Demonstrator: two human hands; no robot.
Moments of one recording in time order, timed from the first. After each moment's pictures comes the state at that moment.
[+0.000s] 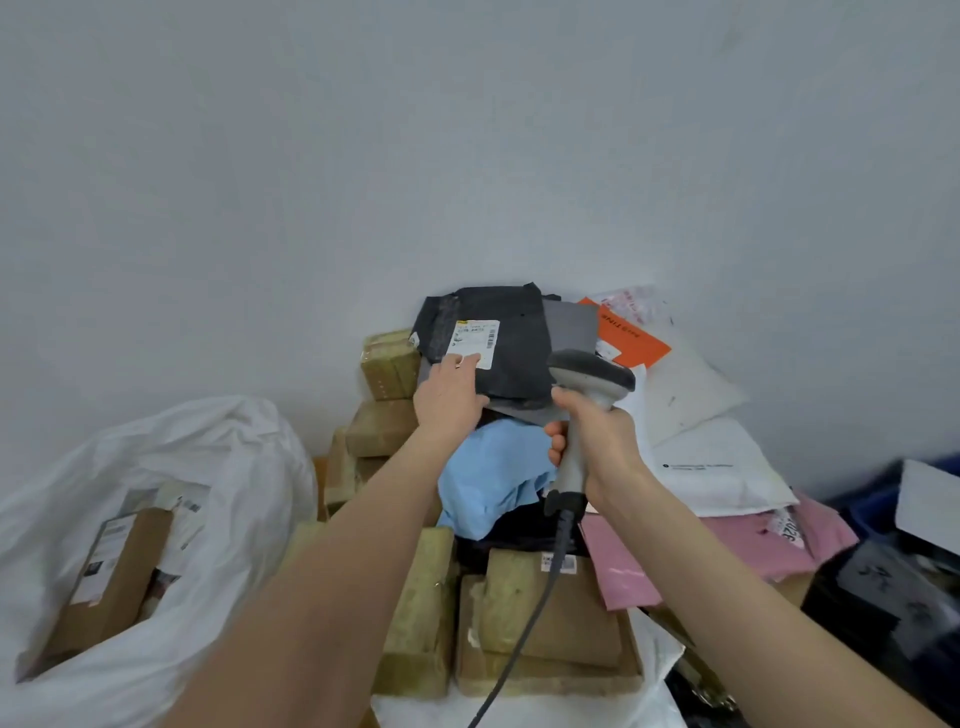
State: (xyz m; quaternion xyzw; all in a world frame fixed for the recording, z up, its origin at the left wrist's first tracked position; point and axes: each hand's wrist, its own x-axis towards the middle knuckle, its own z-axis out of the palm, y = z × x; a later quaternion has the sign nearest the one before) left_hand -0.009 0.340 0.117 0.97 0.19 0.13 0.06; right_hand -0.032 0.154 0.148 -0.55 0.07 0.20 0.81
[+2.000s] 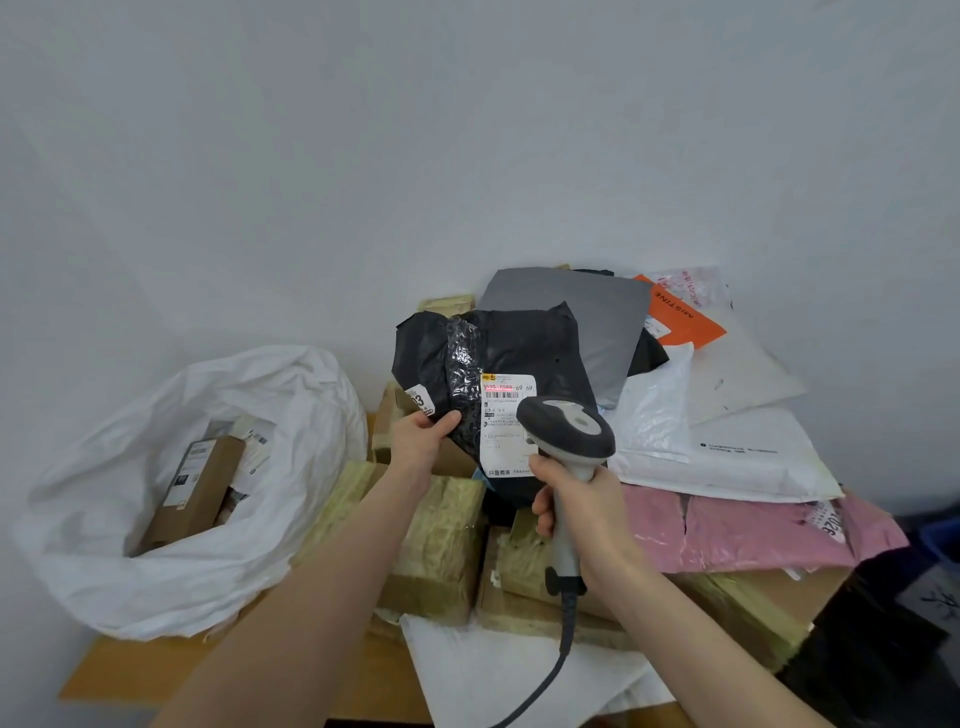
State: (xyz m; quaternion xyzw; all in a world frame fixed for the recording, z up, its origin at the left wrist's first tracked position) left_hand -0.116 0.351 0.062 0.63 0.39 0.26 0.62; right_hand -0.111 0.143 0.096 -0.64 -0.03 0.27 0.72
